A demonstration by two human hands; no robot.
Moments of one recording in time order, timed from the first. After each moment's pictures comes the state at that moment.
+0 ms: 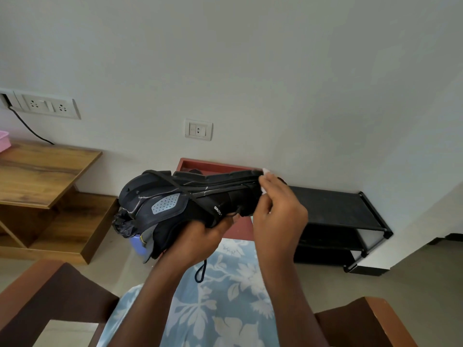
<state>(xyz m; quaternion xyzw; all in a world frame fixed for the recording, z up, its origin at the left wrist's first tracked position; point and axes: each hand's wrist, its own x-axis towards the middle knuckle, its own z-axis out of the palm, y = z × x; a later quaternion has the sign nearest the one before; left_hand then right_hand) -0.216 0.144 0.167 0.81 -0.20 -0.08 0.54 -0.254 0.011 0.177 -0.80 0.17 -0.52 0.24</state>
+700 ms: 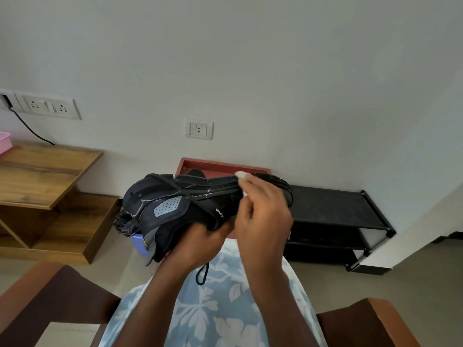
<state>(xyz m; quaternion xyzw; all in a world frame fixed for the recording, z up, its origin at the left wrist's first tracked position) -0.221 0.142 0.172 0.77 -0.20 -0.12 0.59 -0.253 0.039 0.182 -0.83 0.13 -0.50 0.21</state>
